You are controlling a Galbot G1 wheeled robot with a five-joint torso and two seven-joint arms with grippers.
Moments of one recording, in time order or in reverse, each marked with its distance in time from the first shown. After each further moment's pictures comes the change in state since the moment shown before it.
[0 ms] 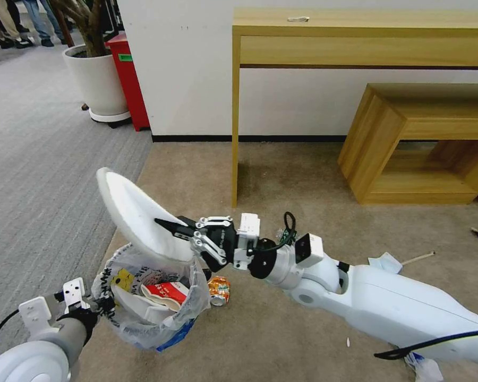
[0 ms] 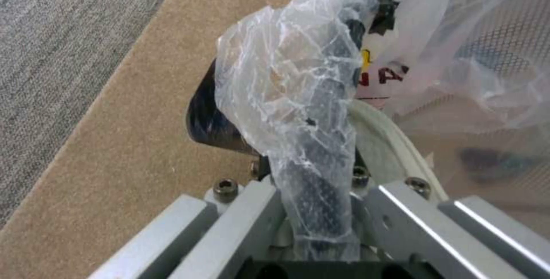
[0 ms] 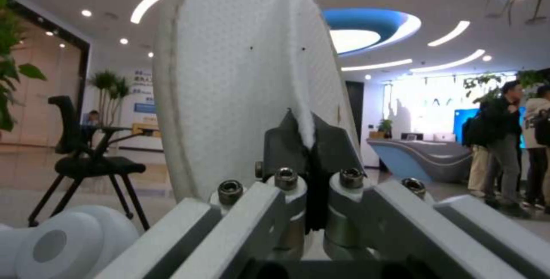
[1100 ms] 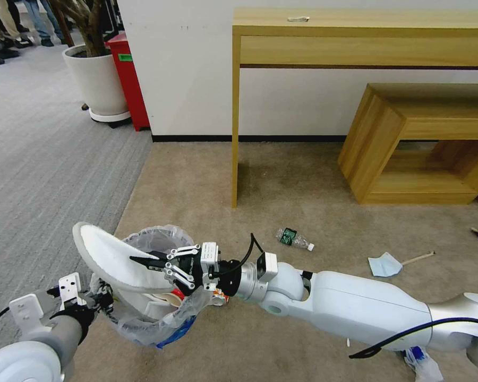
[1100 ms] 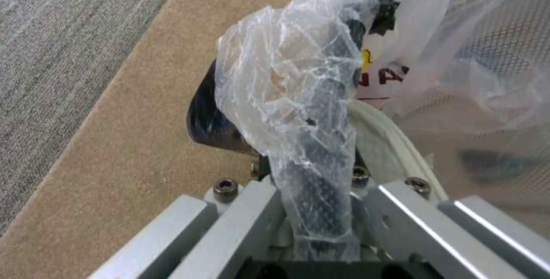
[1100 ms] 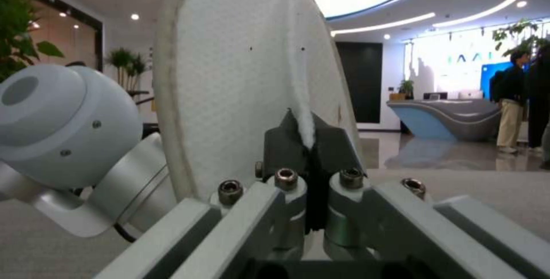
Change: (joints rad) left arm 0.021 0.023 -0.028 -0.064 -0.049 0.000 -0.018; right arm 0.019 0.128 -0.179 -0.194 -0.045 0.041 -0.009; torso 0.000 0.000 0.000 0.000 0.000
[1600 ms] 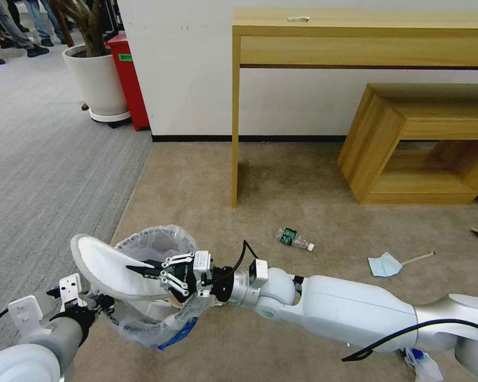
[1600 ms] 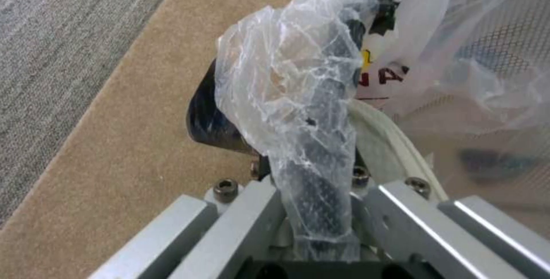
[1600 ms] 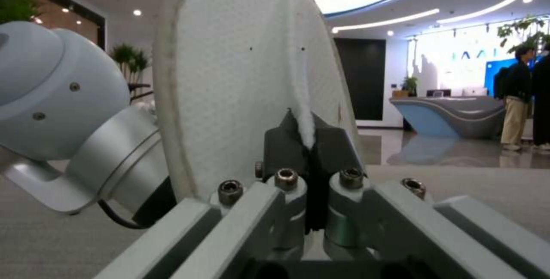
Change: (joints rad) left arm 0.014 -0.007 0.000 -0.018 0.000 0.000 0.000; right arm -0.006 0.048 -0.020 -0.066 -0.020 0.021 -0.009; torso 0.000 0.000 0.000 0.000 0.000
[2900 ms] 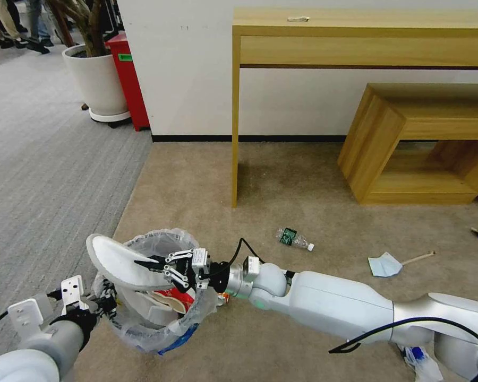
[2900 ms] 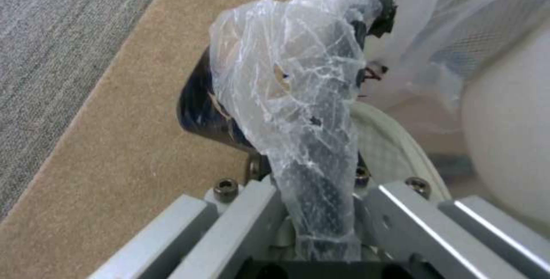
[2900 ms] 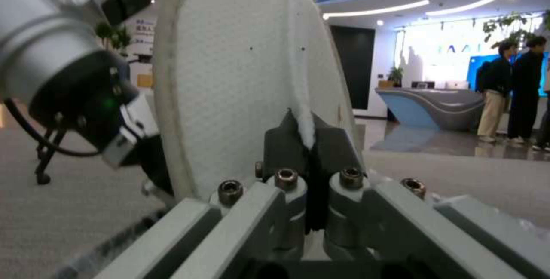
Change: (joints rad) left arm 0.025 0.007 0.001 -0.039 -0.006 0.000 0.002; right arm -0.021 0.070 0.016 -0.209 -0.039 0.053 -0.060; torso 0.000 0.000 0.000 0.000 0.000
